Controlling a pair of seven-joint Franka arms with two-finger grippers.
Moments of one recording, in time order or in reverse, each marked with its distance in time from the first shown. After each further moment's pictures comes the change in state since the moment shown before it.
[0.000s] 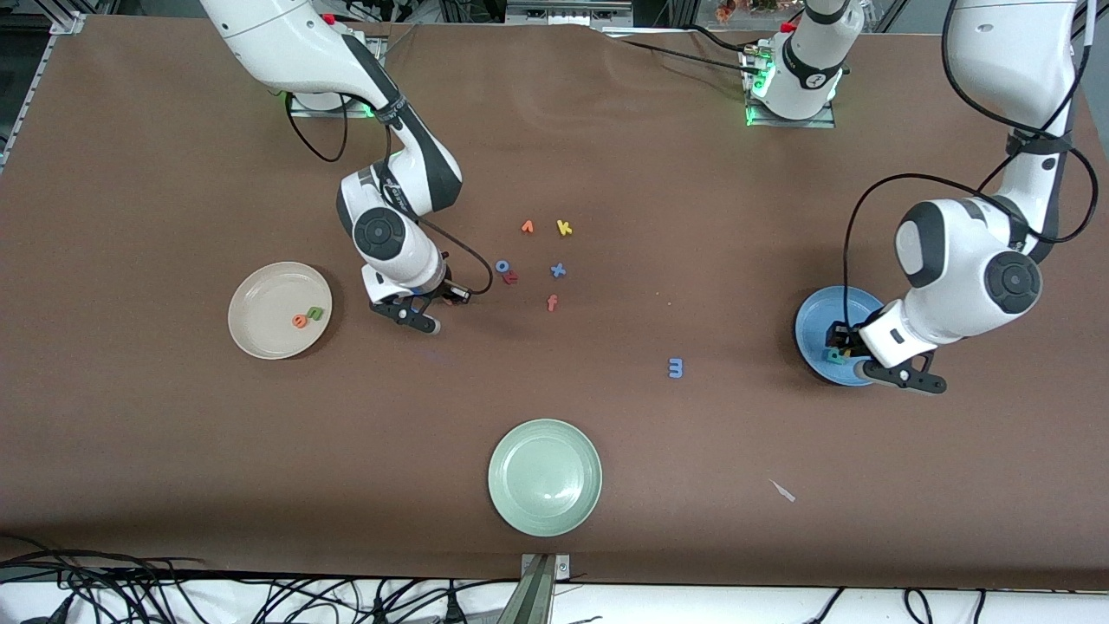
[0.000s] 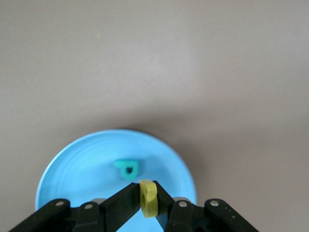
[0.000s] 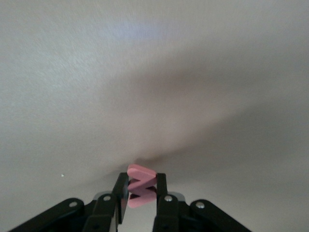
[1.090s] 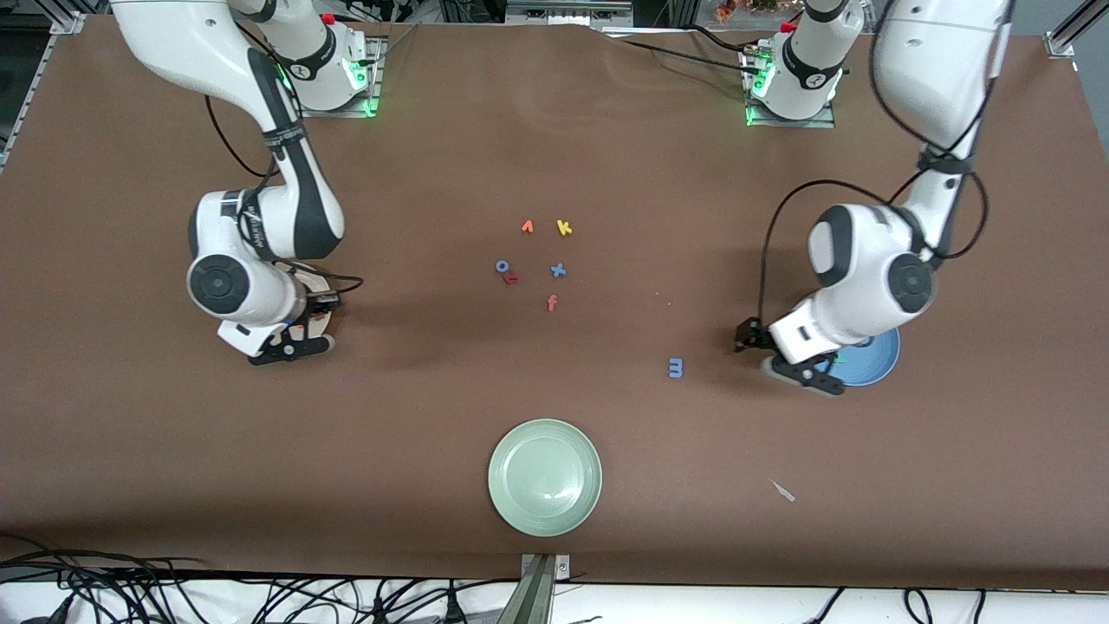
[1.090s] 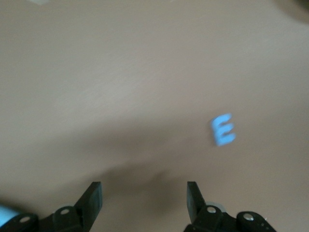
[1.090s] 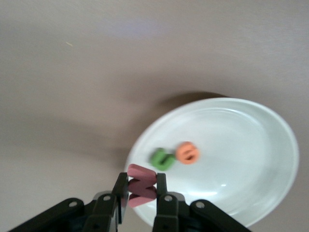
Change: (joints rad) left arm -0.200 0.107 -0.068 0.070 -0.210 0.146 -0.029; right arm -0.010 -0.065 -0.373 0.006 -0.014 -0.224 -0.967
